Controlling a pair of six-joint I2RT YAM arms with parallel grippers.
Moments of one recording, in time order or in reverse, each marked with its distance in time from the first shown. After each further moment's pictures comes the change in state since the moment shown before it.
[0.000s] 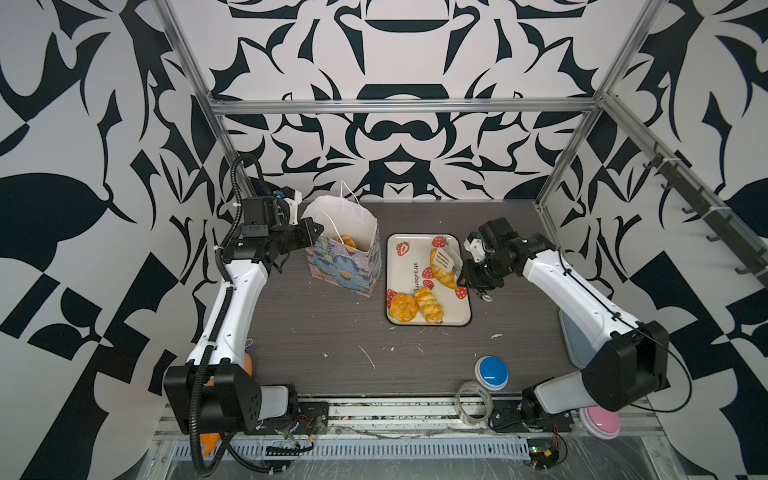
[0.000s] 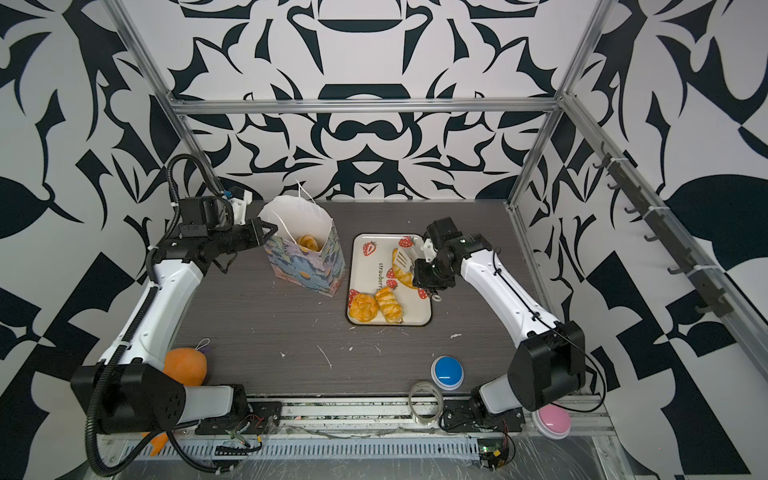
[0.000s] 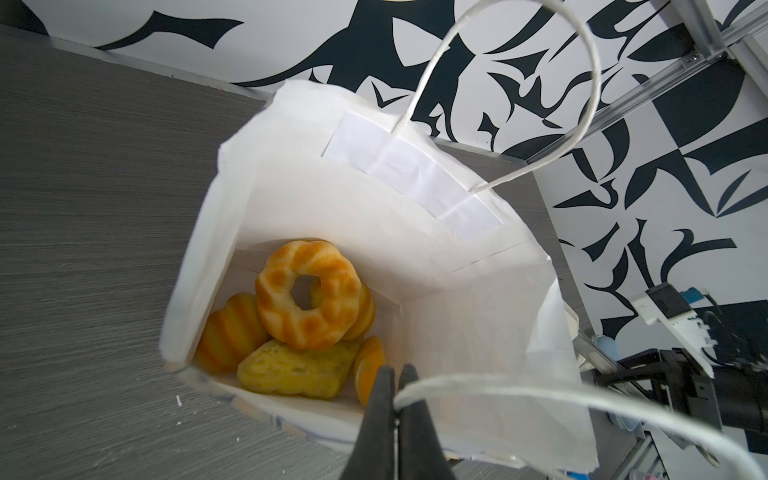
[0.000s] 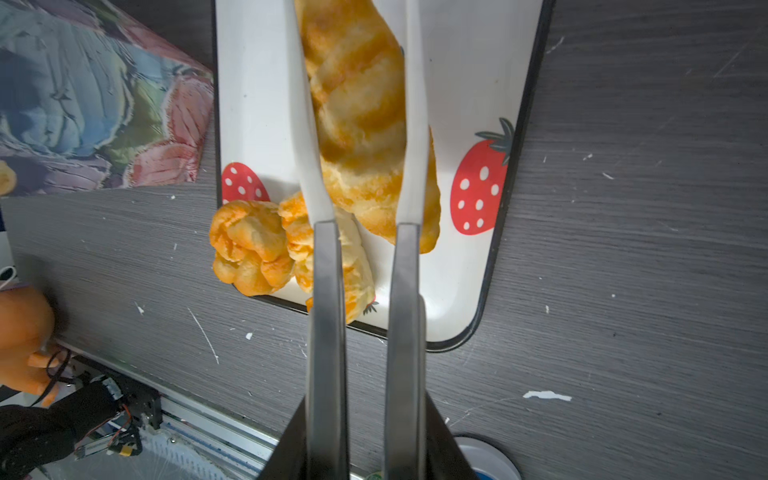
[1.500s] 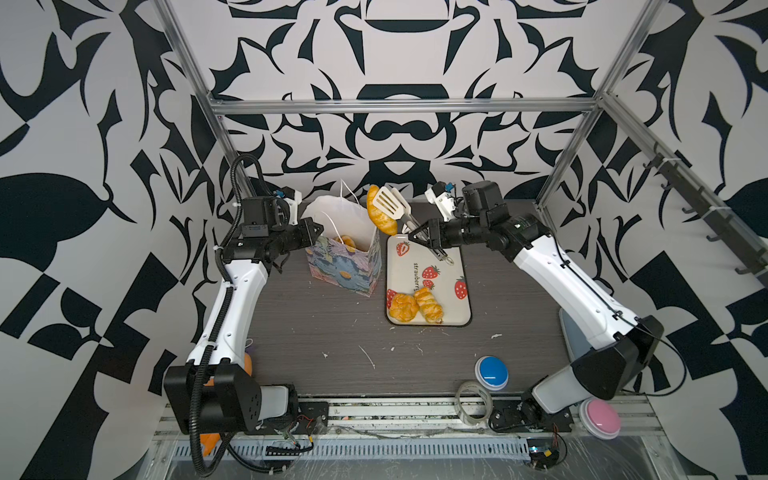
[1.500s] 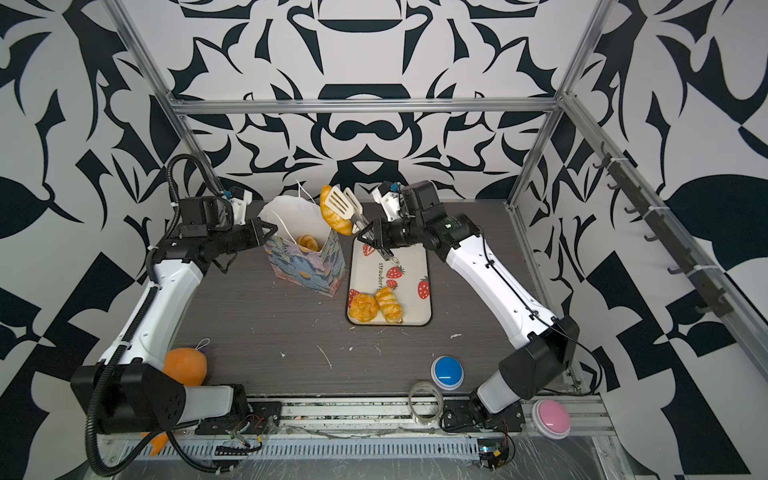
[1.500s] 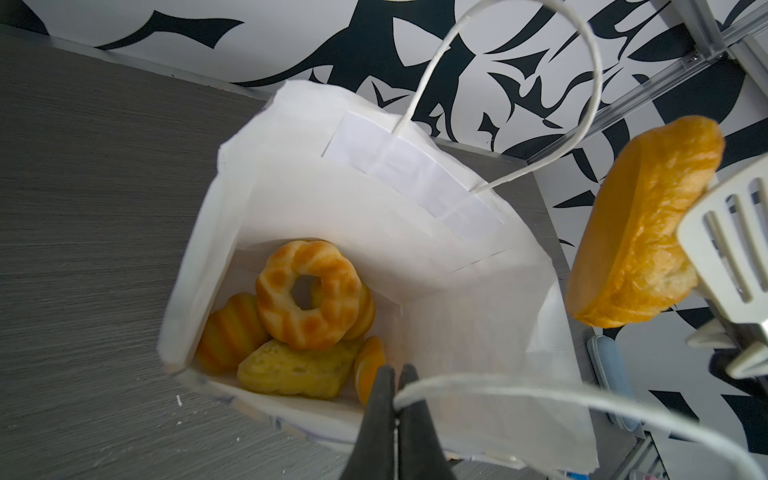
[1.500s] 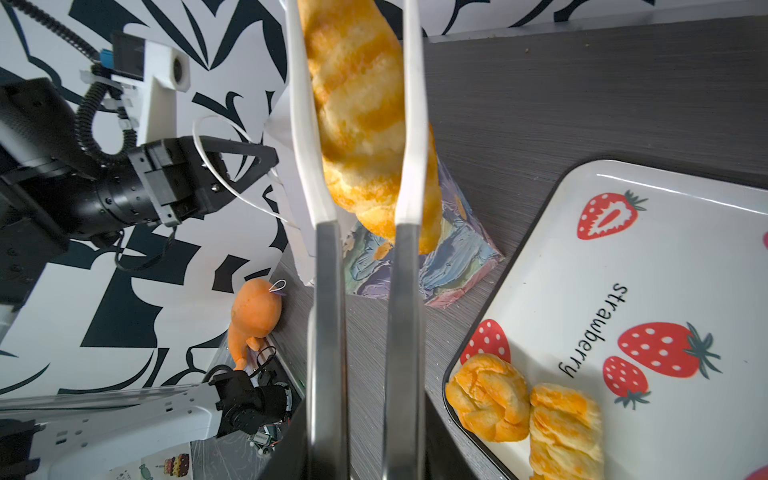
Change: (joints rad) left arm 0.000 0.000 0.000 0.000 0.000 0.000; right arm 0.187 0.090 0.350 0.313 -0.282 0.086
